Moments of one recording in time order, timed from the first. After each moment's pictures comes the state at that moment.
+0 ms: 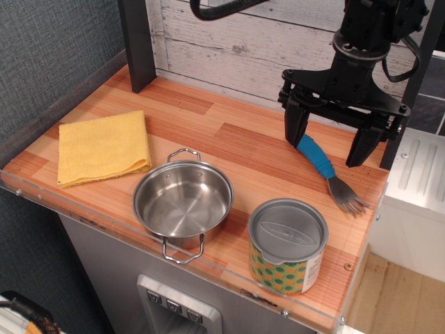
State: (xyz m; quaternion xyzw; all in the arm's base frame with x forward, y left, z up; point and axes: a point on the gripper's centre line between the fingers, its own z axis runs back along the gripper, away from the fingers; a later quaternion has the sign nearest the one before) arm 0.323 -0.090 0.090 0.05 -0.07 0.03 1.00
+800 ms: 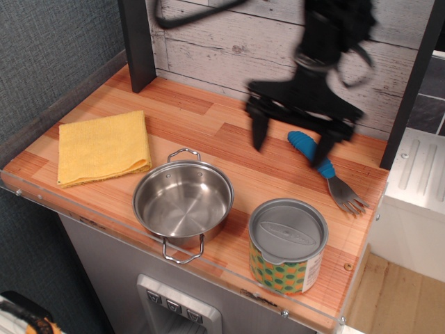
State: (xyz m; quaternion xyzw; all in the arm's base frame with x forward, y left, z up) arm 0.315 -0.040 0.081 0.07 -0.07 0.10 0.99
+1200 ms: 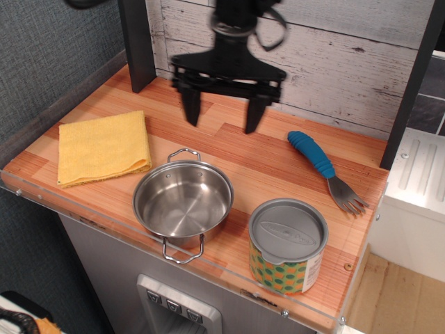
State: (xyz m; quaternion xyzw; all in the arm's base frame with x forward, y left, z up) arm 0.309 0.032 0.093 0.07 -0.08 0.21 0.97
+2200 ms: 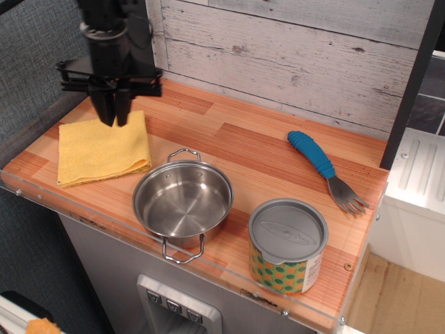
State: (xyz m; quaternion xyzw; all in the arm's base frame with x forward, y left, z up) arm 0.289 0.147 0.066 0.07 -0.06 0.23 0.97
